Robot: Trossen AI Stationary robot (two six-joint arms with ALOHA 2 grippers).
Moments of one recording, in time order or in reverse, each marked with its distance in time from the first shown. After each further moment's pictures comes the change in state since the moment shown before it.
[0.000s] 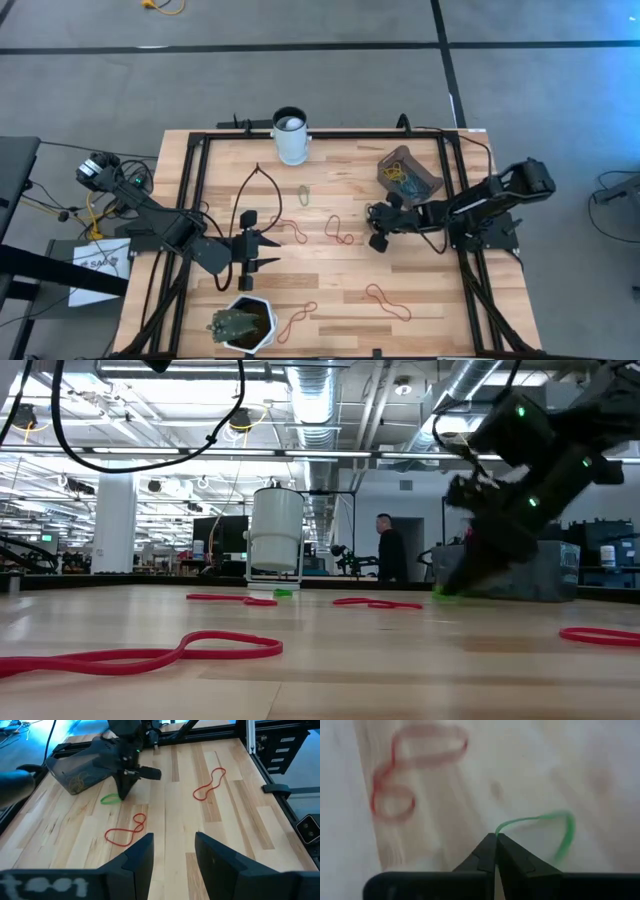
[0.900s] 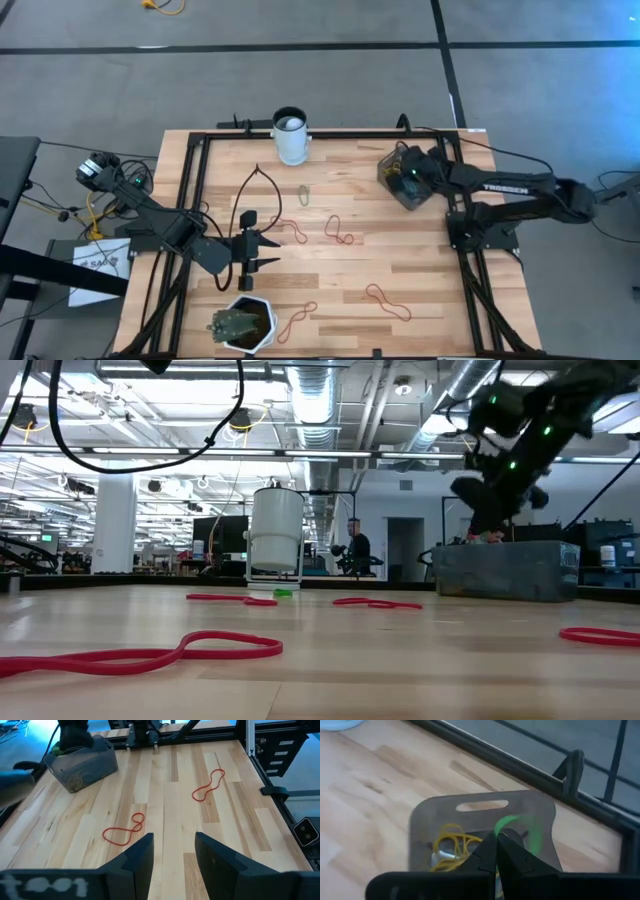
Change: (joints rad) left arm 0.000 0.000 0.000 0.001 0.003 -0.023; right arm -0.510 -0.438 0.136 -0.563 0.193 0.000
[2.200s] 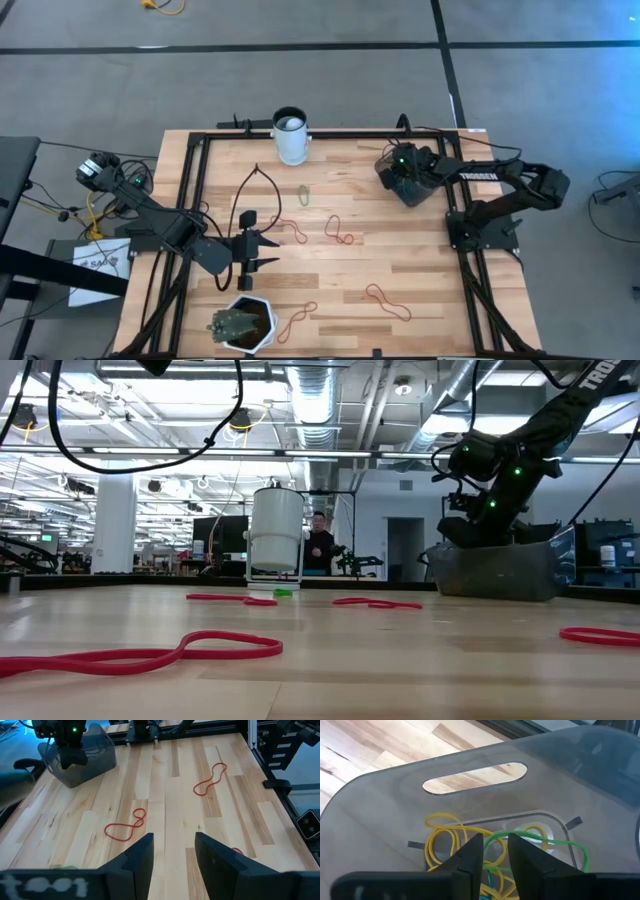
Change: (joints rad) left arm 0.000 0.000 0.000 -0.027 0.003 0.003; right arm -0.190 0.294 -0.022 0.242 -0.172 -0.081
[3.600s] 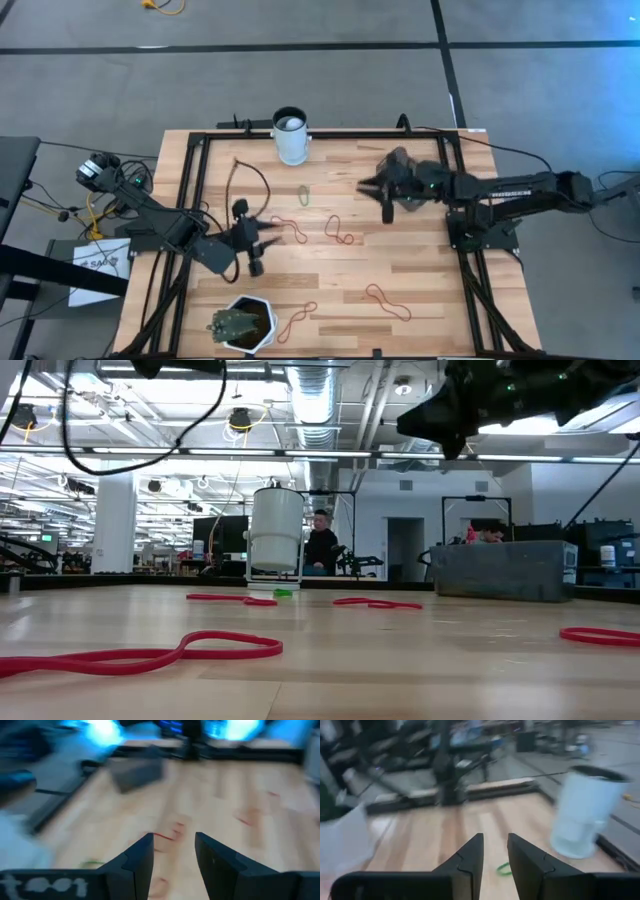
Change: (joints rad) left arm 0.019 0.008 0.000 0.011 -0.246 -0.123; right arm 0.436 -0.315 0.001 0.468 -0.365 -0.207
